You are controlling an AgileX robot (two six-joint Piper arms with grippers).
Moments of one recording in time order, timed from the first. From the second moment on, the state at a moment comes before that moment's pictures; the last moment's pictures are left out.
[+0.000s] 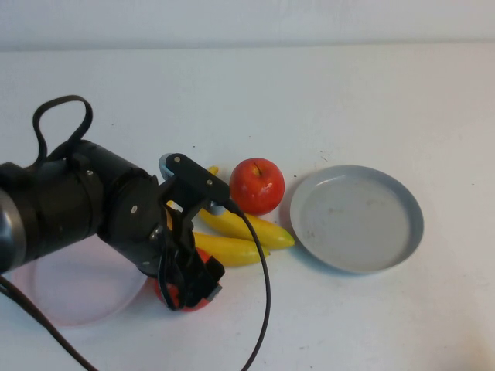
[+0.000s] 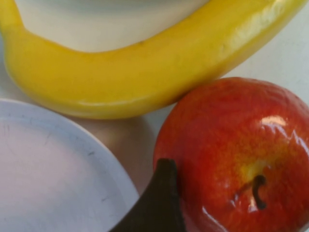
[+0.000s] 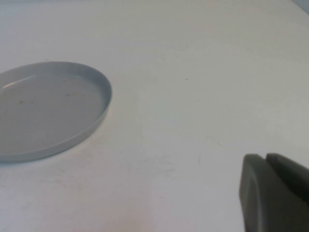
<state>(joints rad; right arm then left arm) 0.05 -0.01 0.03 -0.07 0.35 0.13 -0.64 1.57 -1.01 0.05 0.74 0.12</state>
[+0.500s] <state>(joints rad) 0.05 -0.01 0.03 -0.07 0.35 0.13 -0.64 1.61 -1.01 0.06 0.70 0.11</state>
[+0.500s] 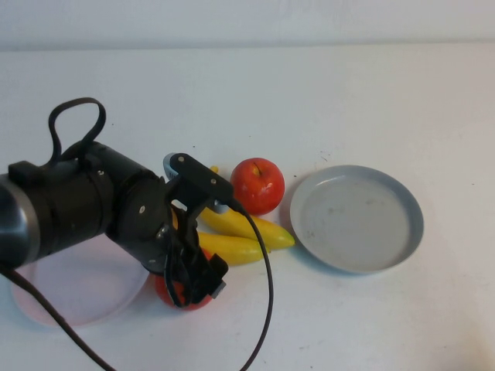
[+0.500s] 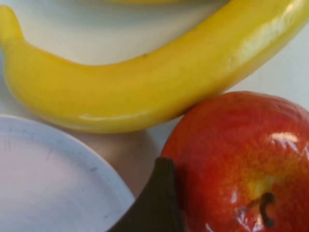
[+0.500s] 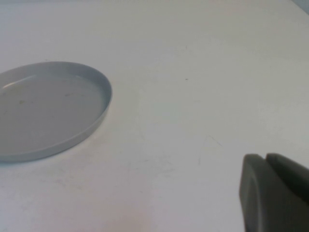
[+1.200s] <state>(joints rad) 0.05 -0.01 0.03 -0.07 0.35 0.13 -0.64 1.49 -1.13 0.12 0.90 0.06</state>
